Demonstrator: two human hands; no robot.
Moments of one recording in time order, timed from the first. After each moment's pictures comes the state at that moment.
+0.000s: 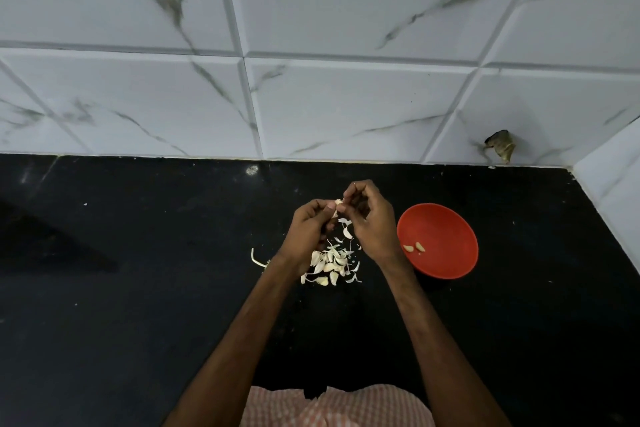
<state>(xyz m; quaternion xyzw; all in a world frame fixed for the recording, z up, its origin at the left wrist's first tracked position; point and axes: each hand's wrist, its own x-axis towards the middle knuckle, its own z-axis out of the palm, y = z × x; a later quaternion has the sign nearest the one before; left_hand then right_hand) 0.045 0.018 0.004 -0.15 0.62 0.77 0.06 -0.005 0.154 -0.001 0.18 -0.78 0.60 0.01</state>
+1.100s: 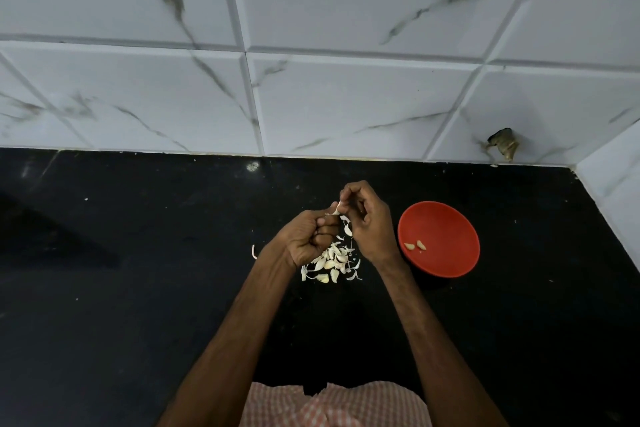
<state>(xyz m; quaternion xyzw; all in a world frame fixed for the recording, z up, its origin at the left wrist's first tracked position) 0.036 0.009 0.024 -0.24 0.29 0.89 0.26 0.002 0.148 -0.001 0.21 -0.76 0.61 0.02</state>
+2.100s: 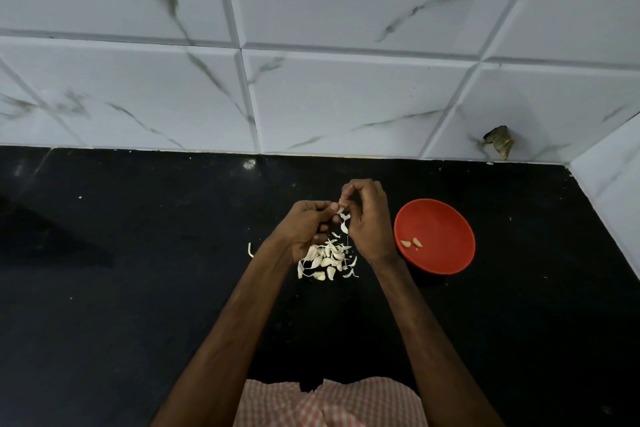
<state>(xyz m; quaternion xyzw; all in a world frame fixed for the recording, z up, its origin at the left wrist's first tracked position) 0.038 0.014 0.026 -0.20 0.53 0.81 0.17 0.001 0.152 -0.007 0.25 -0.83 0.47 0.16</state>
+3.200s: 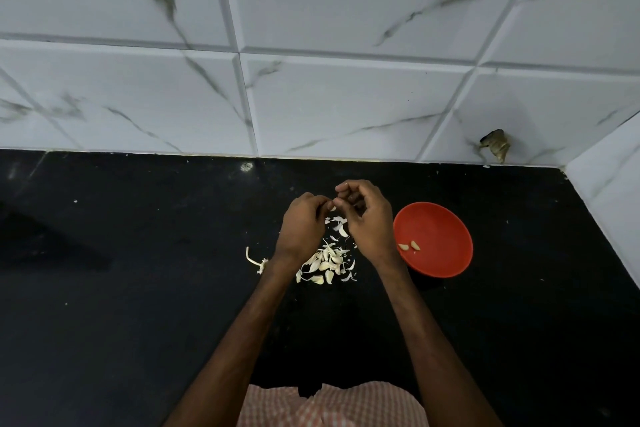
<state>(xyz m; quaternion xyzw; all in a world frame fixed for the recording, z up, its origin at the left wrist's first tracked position) 0.033 0.015 0.008 -0.07 0.90 0.42 -0.07 -0.001 0.150 0.007 0.18 -0.82 0.55 0.07</state>
